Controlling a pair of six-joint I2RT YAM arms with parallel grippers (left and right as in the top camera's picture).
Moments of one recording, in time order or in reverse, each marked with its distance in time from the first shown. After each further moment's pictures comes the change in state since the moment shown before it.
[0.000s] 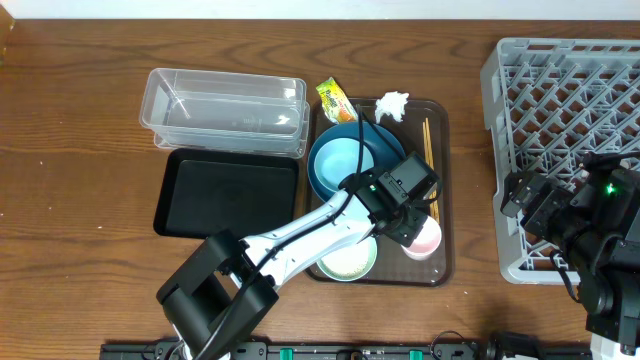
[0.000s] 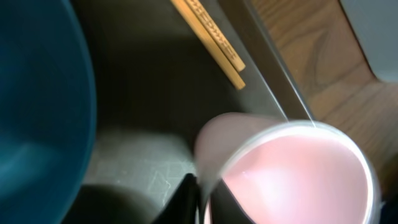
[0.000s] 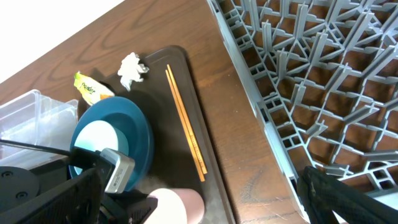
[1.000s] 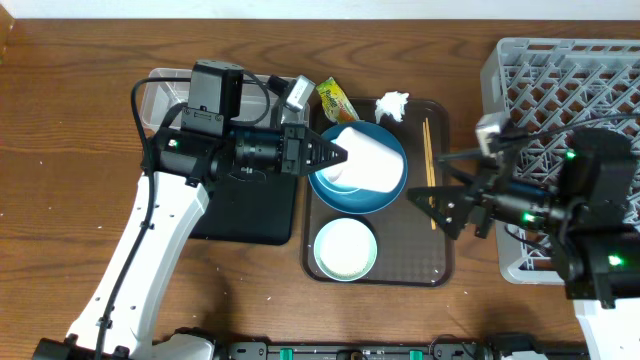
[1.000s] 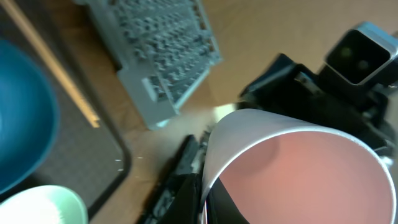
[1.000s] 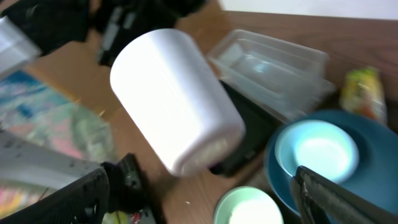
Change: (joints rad) left arm 0.677 -0.442 0.002 -0.139 1.034 -0.012; right arm 0.246 0.143 0.001 0.340 -0.869 -0.336
